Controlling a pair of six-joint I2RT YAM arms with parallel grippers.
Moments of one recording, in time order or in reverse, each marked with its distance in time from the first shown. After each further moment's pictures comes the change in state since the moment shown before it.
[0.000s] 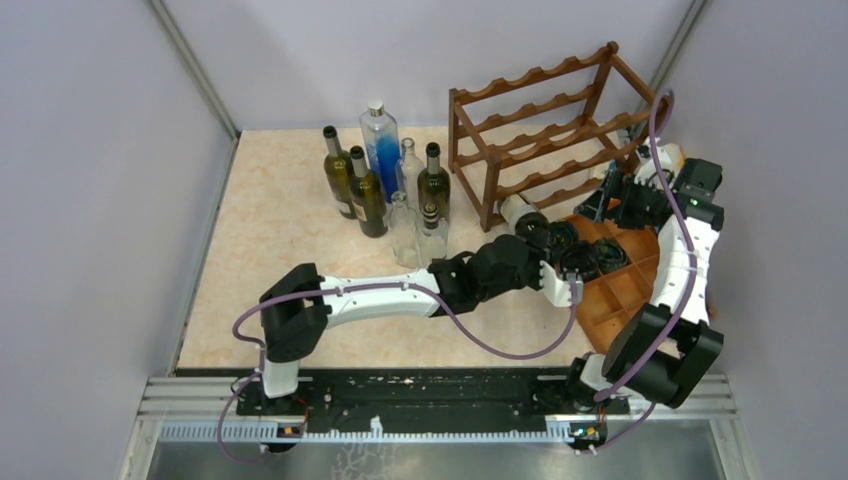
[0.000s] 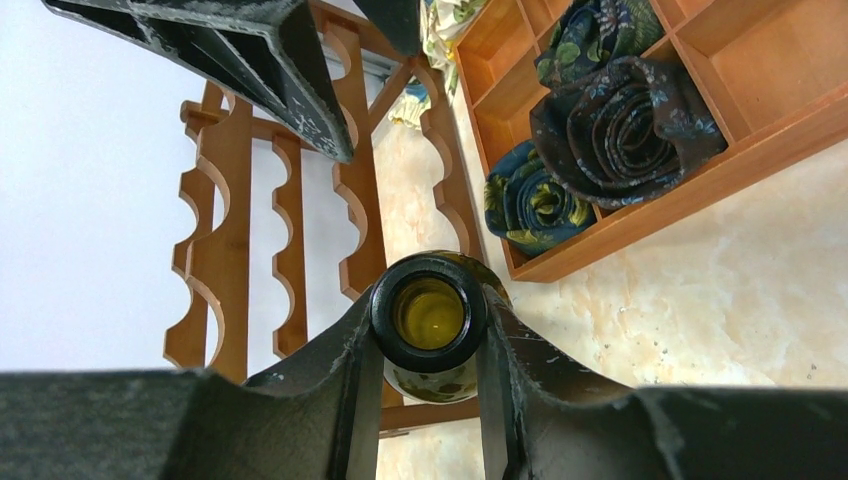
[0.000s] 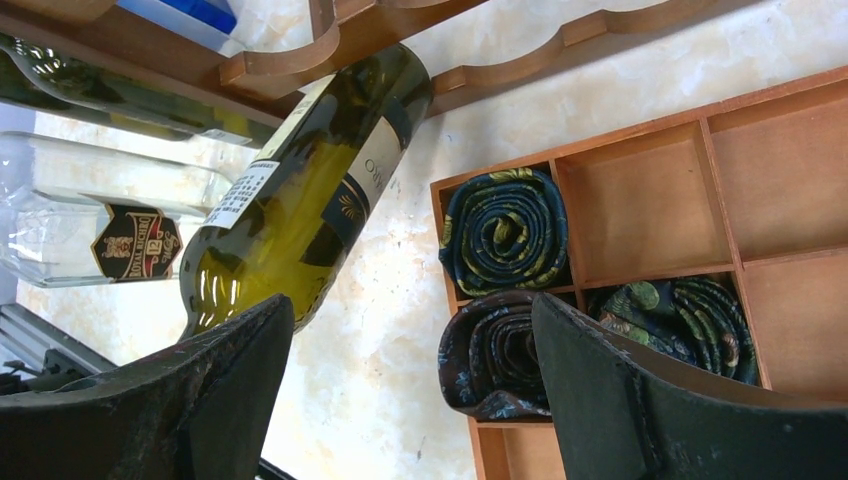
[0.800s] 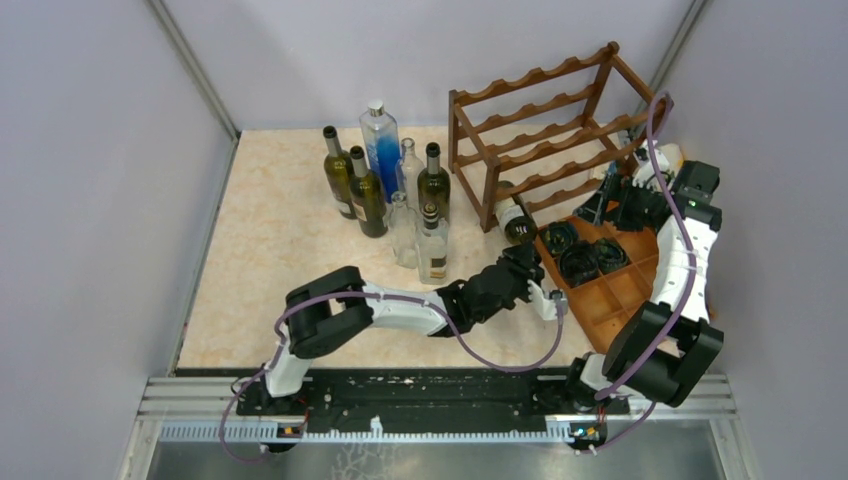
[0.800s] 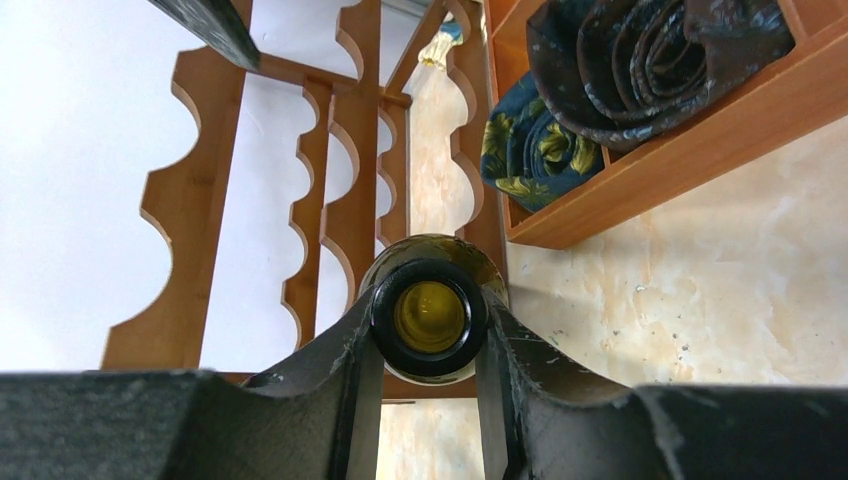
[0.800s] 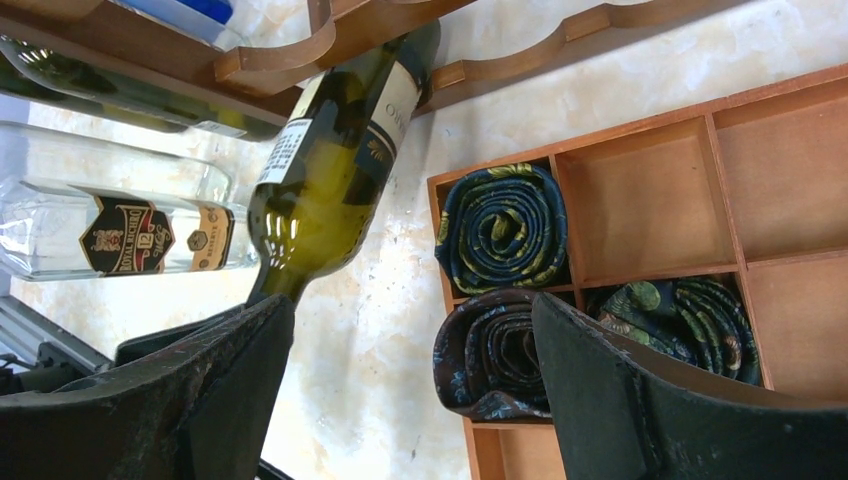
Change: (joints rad) left arm -0.011 0.119 -0.233 0.460 -0.149 0.127; right arm 0.000 0.006 -0.019 0.010 -0.004 -0.020
